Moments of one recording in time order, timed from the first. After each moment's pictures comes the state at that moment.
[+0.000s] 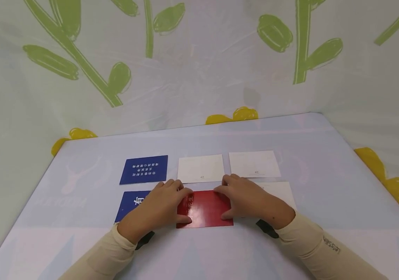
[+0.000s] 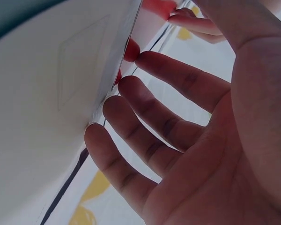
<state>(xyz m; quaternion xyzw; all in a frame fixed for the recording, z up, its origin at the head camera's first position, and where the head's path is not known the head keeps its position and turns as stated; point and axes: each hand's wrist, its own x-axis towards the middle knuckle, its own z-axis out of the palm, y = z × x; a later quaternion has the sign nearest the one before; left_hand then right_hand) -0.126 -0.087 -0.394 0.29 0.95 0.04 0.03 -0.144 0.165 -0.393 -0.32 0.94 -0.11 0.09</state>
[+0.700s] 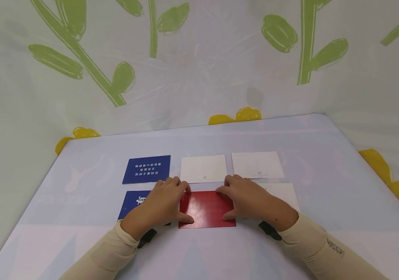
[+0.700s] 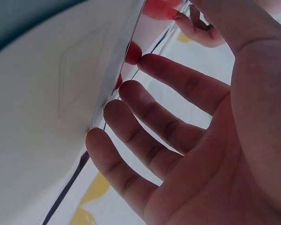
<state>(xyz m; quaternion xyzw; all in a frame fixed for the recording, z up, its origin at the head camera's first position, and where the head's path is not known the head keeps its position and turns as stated) -0.132 -0.088 -0.397 0.24 0.97 0.07 0.06 -0.145 0.161 -0.392 -0.32 0.94 -0.10 0.10</state>
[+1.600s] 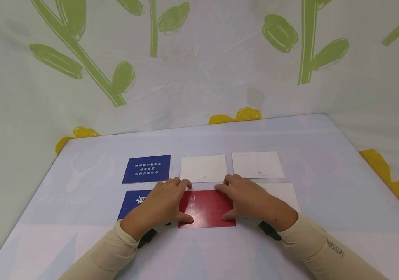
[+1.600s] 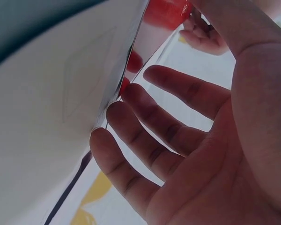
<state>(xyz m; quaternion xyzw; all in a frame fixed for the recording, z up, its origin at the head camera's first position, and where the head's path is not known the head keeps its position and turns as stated) -0.131 -0.087 -0.399 0.23 0.97 0.08 0.07 -0.144 0.160 -0.395 -0.31 0.94 -0.09 0.09</state>
